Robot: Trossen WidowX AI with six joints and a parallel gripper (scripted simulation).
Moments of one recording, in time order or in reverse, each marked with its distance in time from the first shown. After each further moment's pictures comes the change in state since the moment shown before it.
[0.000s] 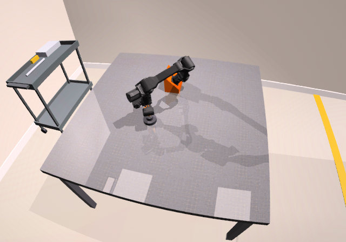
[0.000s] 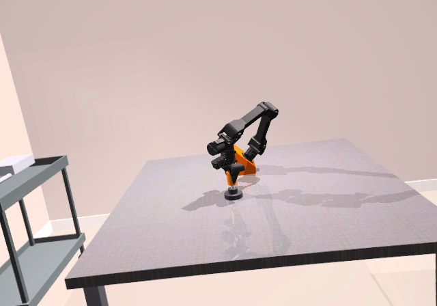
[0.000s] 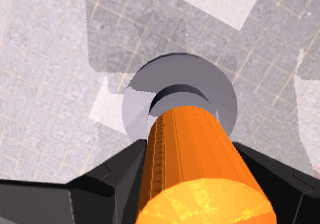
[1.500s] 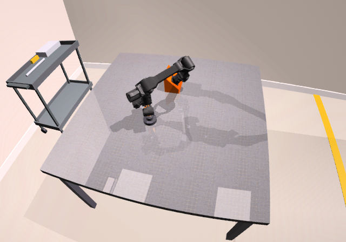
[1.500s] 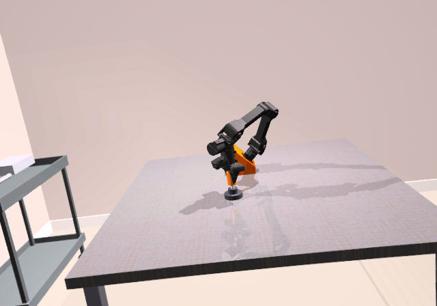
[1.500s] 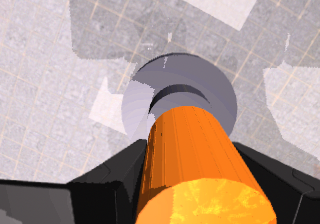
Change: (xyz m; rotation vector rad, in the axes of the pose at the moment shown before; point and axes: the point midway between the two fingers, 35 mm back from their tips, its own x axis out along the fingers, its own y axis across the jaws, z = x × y) arm 0.000 0.000 0.000 0.000 0.000 0.000
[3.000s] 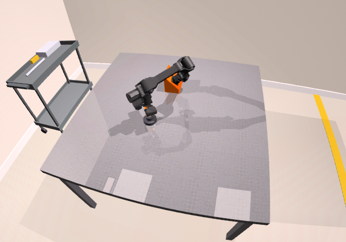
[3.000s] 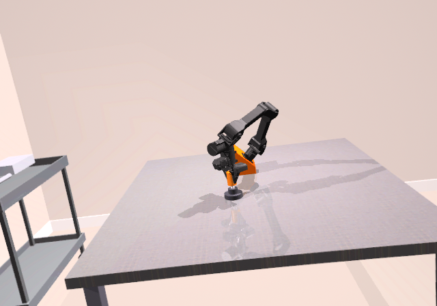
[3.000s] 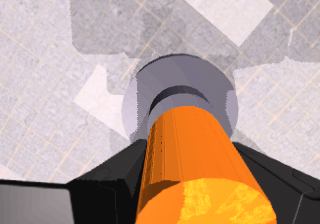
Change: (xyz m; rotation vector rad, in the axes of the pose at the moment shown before) arm 0.002 0.000 0.001 -0.205 0.000 -0.002
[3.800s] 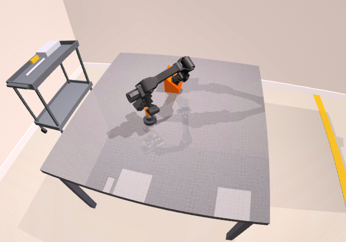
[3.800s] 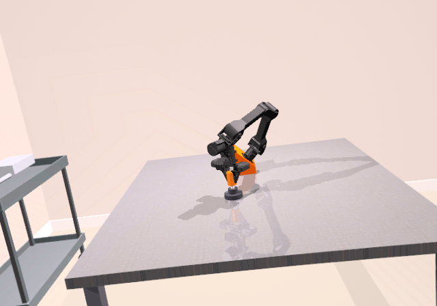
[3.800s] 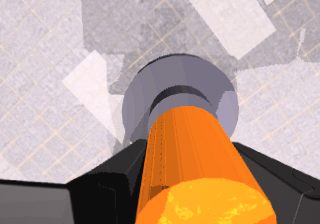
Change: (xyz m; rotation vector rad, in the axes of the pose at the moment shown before) arm 0.000 0.001 0.000 -0.210 0.000 0.000
